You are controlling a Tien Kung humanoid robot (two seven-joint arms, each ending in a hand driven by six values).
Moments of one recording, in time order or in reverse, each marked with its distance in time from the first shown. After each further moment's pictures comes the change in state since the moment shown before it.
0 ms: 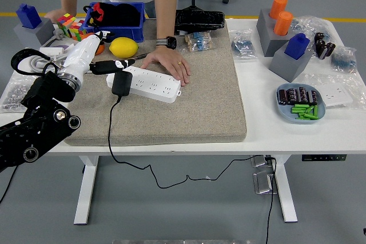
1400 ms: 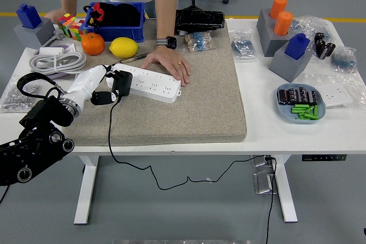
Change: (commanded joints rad) left arm 0.048 0.008 0.107 0.081 -0.023 -0.048 -0.104; right arm -0.002 -0.004 -0.015 0.003 0.004 0.000 0.006
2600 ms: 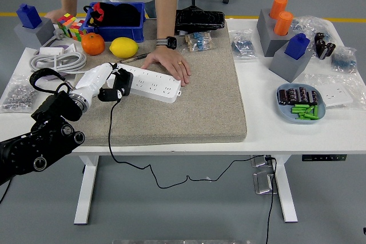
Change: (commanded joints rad) left arm -0.080 -0.078 0.056 0.141 -0.038 0.005 -0.027; right arm 0.001 0.001 0.007 0.001 0.002 0.000 0.002
